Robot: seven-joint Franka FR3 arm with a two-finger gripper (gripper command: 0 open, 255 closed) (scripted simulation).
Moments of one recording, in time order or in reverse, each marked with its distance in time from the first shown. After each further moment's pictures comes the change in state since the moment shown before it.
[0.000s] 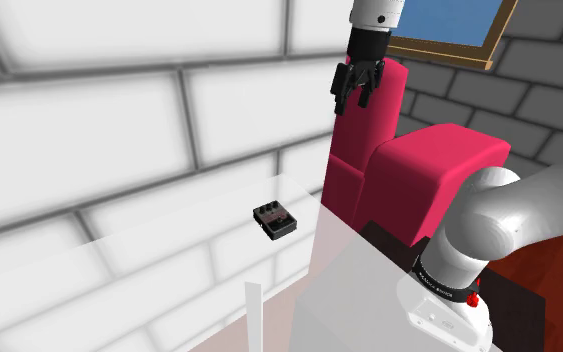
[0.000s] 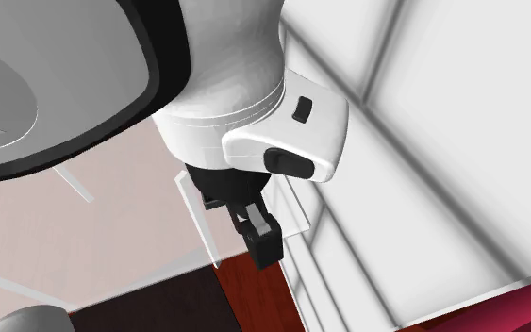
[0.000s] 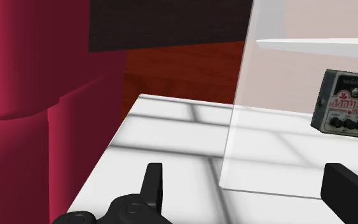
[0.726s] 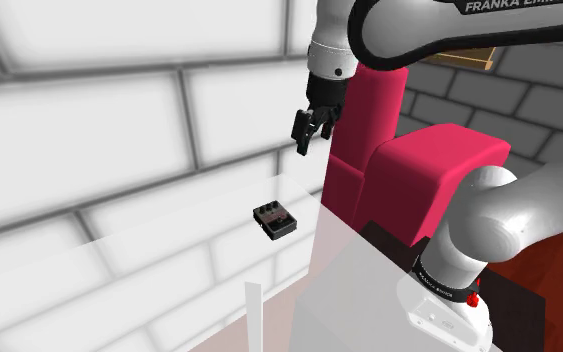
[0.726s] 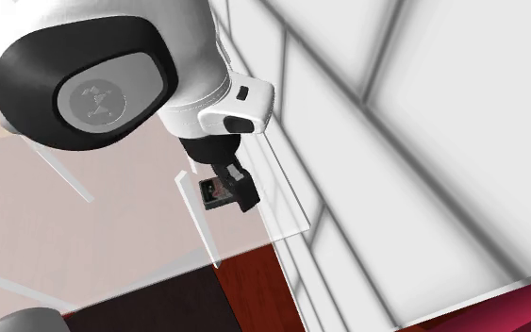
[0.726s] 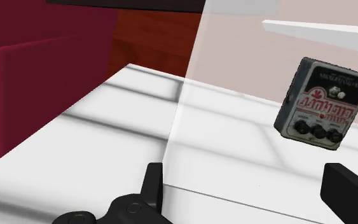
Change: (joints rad) arm 0.079 0.045 0.204 -0.149 0.033 0.279 0.093
